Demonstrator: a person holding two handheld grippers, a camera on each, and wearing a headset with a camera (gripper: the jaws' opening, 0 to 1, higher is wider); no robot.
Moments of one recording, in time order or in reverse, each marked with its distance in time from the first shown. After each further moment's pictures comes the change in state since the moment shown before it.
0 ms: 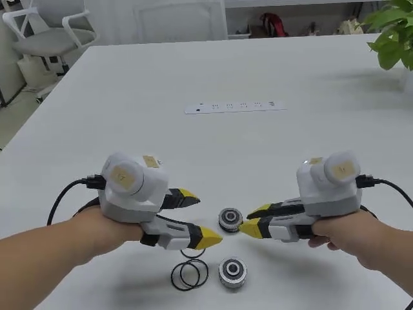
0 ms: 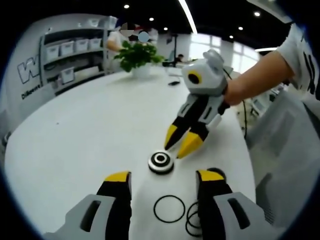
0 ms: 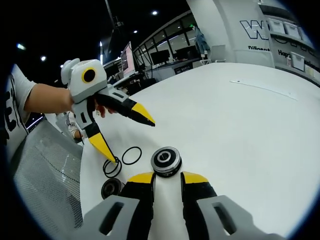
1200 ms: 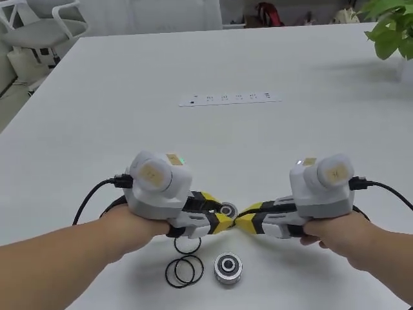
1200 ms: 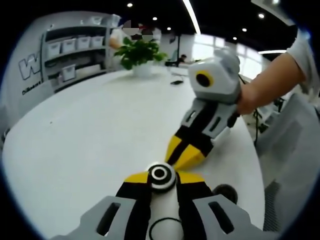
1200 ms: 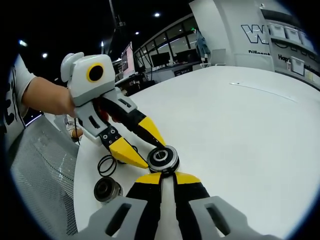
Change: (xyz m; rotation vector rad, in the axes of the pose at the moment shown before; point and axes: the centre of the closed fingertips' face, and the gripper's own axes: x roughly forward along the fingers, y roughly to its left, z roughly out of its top) left arm 0.040 -0.001 0.005 -0.027 -0.002 0.019; right arm 0.007 -0.006 -0.004 -0.020 -0.031 -0.015
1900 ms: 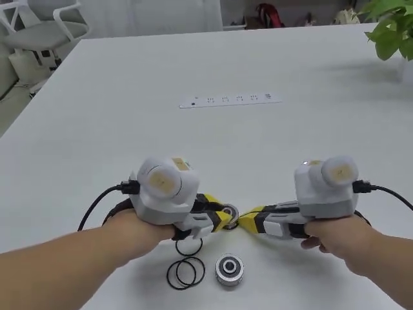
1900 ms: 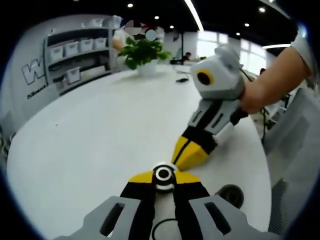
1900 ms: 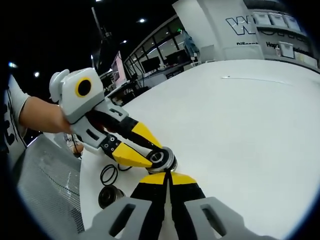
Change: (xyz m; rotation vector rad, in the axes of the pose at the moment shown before) left arm 0.002 0.007 0.000 0.032 0.011 0.067; right arm 0.000 -0.005 0.001 0.173 -0.044 -0.008
